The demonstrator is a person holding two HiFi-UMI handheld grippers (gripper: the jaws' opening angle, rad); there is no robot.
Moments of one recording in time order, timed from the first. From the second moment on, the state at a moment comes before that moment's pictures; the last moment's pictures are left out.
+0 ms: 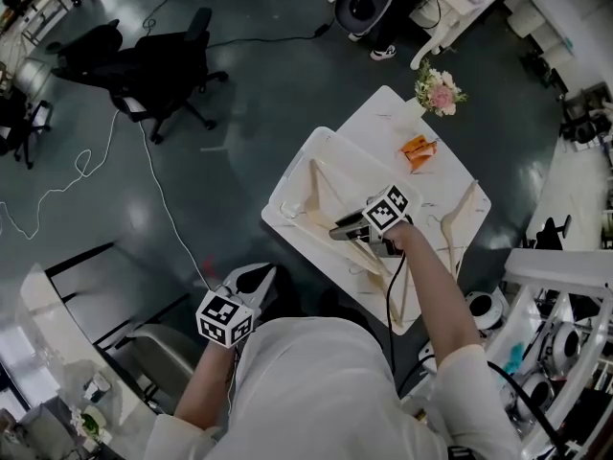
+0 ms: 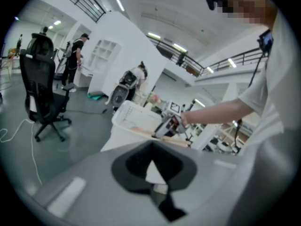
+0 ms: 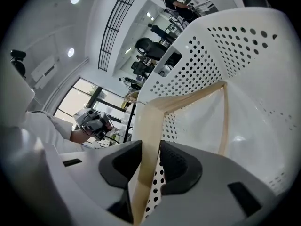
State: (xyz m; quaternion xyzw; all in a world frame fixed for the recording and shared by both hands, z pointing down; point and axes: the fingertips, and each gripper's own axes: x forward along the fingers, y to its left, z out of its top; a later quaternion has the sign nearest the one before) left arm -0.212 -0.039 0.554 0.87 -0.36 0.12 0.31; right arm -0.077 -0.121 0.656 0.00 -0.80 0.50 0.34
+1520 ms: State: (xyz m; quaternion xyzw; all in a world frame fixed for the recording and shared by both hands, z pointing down) left arm -0.153 -0.031 0.519 0.92 -0.28 0.10 0.27; right arm 0.022 -0.020 0.498 0.36 -0.88 0.30 0.06
